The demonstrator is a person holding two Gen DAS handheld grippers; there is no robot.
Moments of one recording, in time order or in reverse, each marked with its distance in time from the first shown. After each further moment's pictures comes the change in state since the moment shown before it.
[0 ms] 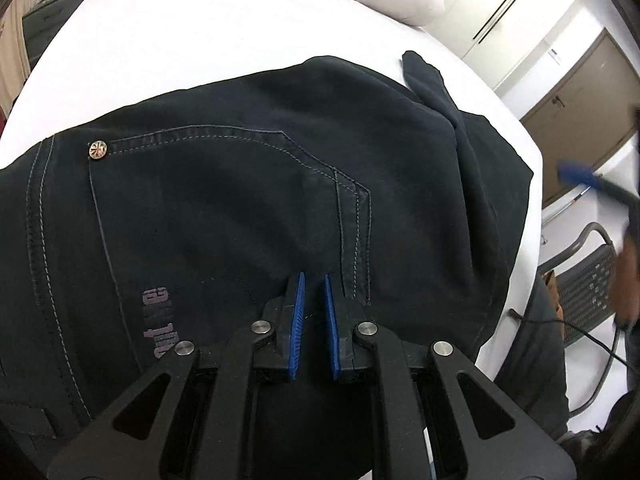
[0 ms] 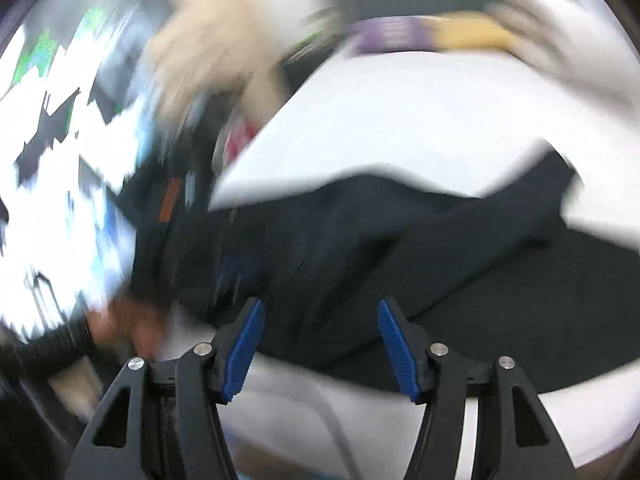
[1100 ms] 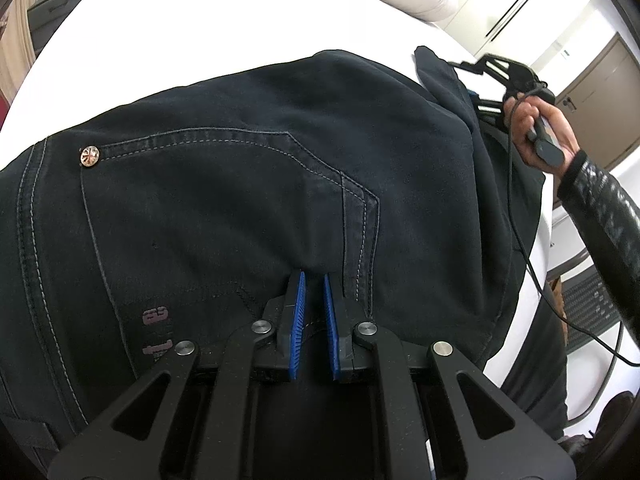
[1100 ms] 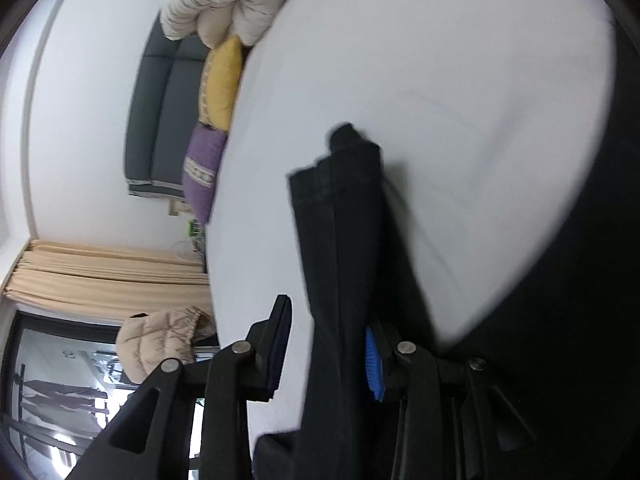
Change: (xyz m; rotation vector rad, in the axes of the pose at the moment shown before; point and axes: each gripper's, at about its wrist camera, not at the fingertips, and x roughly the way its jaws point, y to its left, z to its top) left arm 0.015 0.003 0.013 -0.027 0.030 0.027; right arm 0.090 -0.299 0.070 0.934 -0.248 0.182
